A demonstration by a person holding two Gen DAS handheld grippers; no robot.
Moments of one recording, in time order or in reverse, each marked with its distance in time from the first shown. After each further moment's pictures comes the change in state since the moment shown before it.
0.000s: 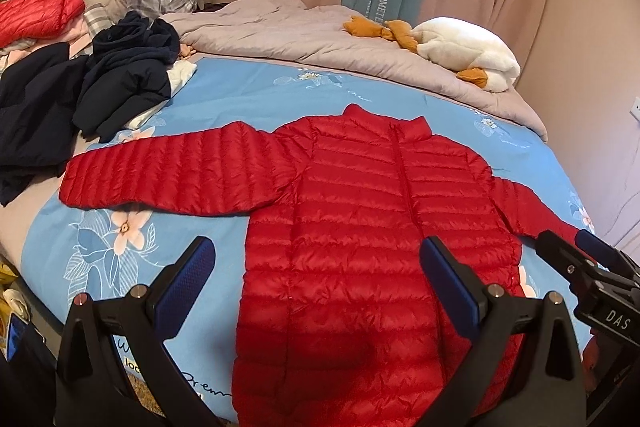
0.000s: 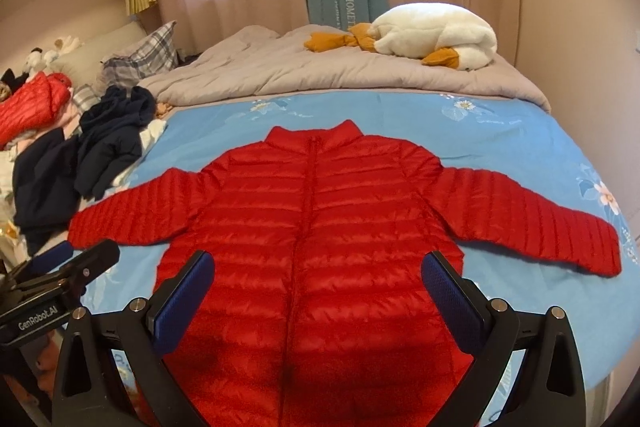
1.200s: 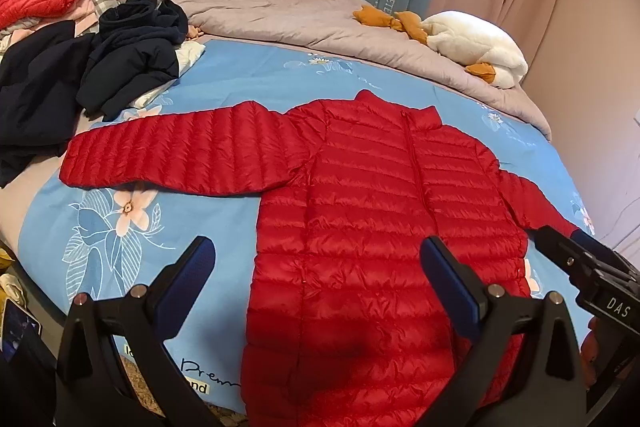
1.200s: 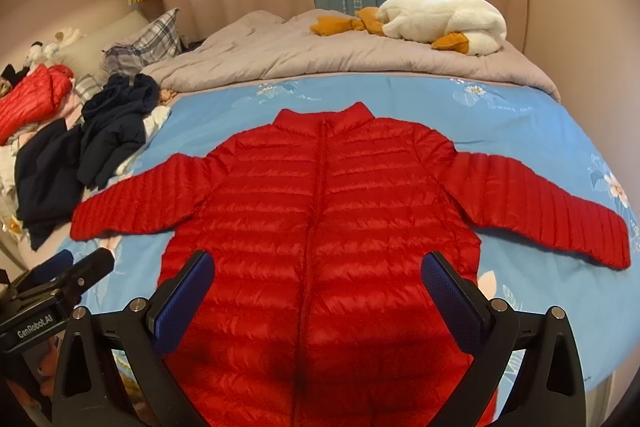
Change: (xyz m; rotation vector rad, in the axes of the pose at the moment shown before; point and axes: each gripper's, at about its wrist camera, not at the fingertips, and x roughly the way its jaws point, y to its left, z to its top) left arm 0.004 0.019 -0.008 -0.039 0.045 -0.013; right arm 0.009 0.009 -0.004 0.008 0.056 0.022
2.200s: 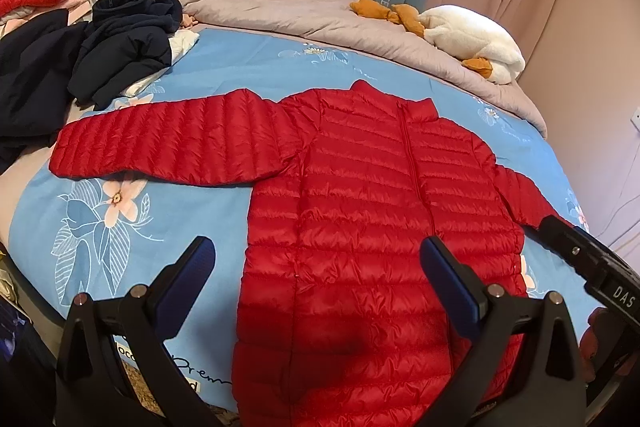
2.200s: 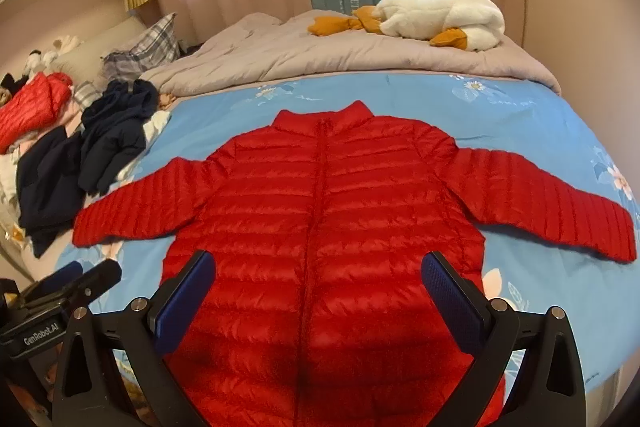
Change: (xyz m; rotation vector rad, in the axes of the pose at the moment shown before) left arm 0.009 0.000 -0.002 -0.010 0.033 -0.024; right arm 0.001 -0.007 0.001 0.040 -0.015 0.007
